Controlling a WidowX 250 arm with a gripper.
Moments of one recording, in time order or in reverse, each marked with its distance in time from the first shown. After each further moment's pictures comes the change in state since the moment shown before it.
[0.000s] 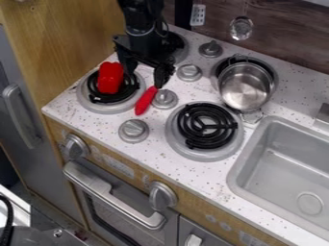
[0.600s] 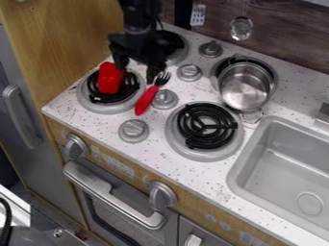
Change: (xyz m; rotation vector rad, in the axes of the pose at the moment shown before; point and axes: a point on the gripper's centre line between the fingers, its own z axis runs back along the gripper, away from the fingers) arm 0.014 0.037 -0.021 0.093 0.060 0.064
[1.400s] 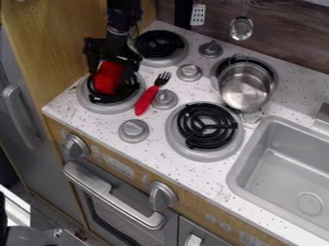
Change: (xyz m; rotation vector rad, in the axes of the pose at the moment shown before) arm -0.001 0.052 -0.053 0.142 0.223 0.221
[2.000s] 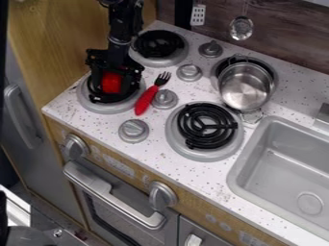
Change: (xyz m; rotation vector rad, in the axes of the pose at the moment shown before) arm -0.012 -0.014 -0.014 -0.012 0.044 -0.018
